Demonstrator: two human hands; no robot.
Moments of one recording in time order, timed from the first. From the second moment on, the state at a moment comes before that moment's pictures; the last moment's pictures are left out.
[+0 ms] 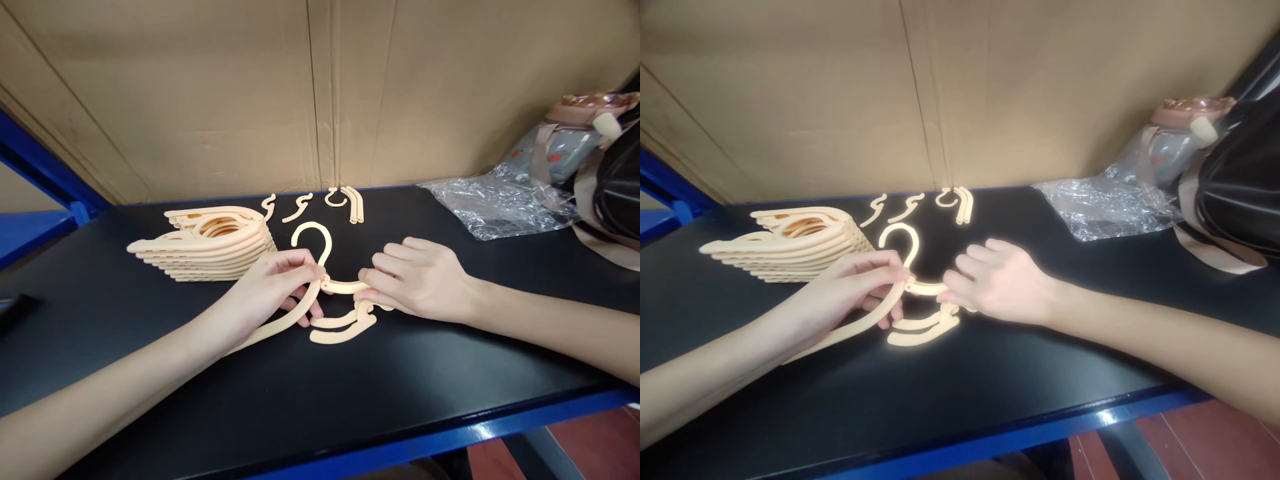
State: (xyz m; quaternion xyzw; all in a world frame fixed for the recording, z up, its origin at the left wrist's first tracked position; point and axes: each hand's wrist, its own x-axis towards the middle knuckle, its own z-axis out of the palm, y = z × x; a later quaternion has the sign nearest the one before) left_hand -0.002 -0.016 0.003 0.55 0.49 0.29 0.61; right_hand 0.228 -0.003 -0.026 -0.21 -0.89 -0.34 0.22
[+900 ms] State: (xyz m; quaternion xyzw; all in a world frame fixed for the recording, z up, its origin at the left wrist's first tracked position) left_hand 0.002 -0.017 0.002 0.55 0.49 0.30 0.60; right_hand 0.228 0.003 -0.028 -0.28 -0.93 -0.12 0.19
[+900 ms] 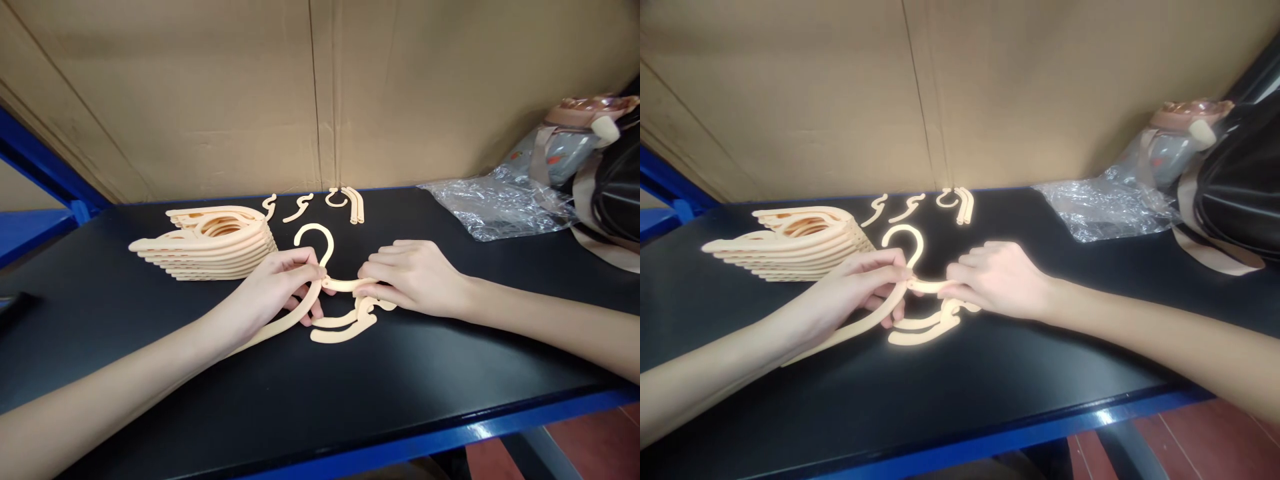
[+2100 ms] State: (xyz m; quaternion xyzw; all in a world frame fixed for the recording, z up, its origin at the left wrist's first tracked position) left_hand -0.013 -0.033 -0.007 0.91 0.39 0.17 0.01; right_hand 0.232 0.008 -0.027 -0.26 -0.89 -0.20 0.30
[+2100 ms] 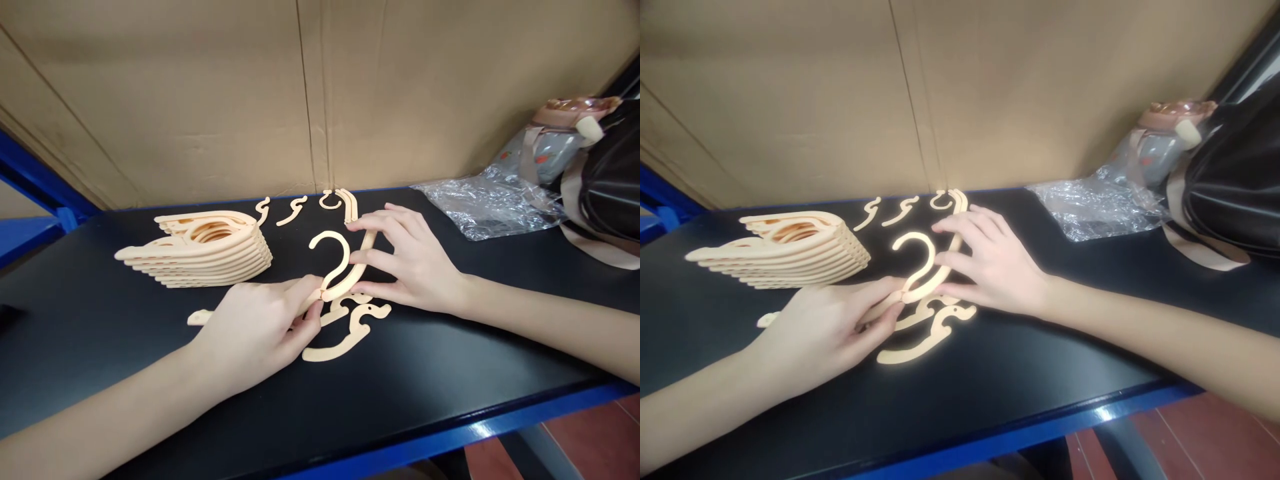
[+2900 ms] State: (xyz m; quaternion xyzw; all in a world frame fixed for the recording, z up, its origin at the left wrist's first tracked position) left_hand -0.009 -0.032 -0.016 0.92 0.32 0.22 -0.04; right_hand 0.233 0.011 -0.022 -0.29 -0.90 0.10 0.31
